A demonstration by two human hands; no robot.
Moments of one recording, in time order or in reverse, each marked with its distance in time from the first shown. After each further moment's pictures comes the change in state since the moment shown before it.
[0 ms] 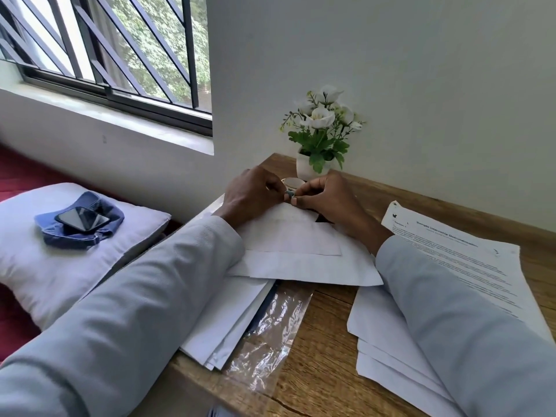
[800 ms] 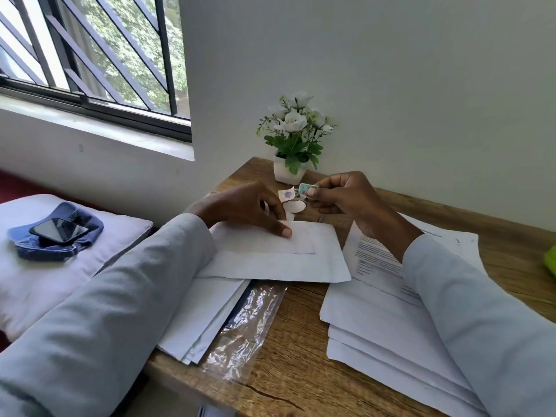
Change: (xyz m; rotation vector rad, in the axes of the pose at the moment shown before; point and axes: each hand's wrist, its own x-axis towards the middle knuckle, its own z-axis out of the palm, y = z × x) left_hand -0.013 0.031 -0.017 0.010 -0.577 0.252; right_hand -0.037 -0.004 -0.060 0.234 0.052 0.105
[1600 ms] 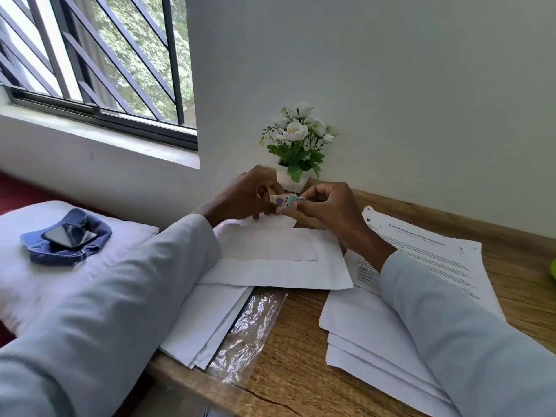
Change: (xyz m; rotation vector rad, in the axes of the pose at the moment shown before) left_hand 0.016 -0.012 -0.005 0.041 0.368 0.110; right_hand 0.001 0.009 0.026 -0.235 0.121 -0.216
